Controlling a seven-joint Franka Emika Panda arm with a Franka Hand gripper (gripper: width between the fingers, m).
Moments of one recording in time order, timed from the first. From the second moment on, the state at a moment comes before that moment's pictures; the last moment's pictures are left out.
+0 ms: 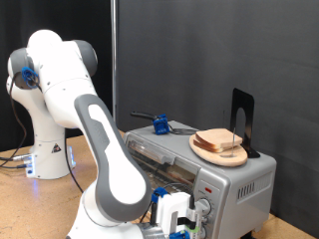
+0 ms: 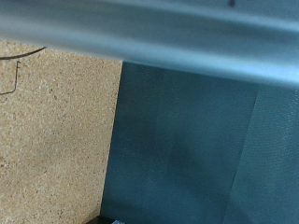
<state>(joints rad) -0.31 0.94 0.18 -1.49 1.34 1.82 -0.23</state>
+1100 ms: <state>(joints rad) -0.32 0.90 0.19 -1.57 1.45 1.85 -0.58</state>
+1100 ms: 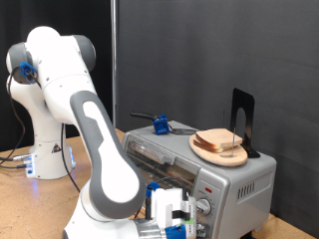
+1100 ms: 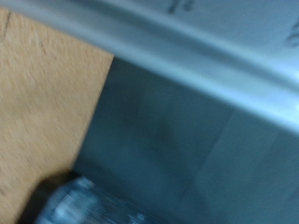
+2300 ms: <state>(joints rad) -0.36 0.89 0.21 -1.61 1.53 1.82 -0.90</state>
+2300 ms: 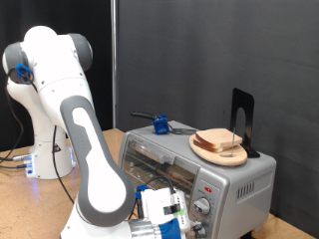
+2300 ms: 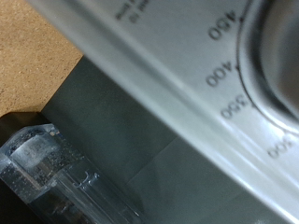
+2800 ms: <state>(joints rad) -0.39 0.86 0.21 -1.63 1.53 1.82 -0.79</state>
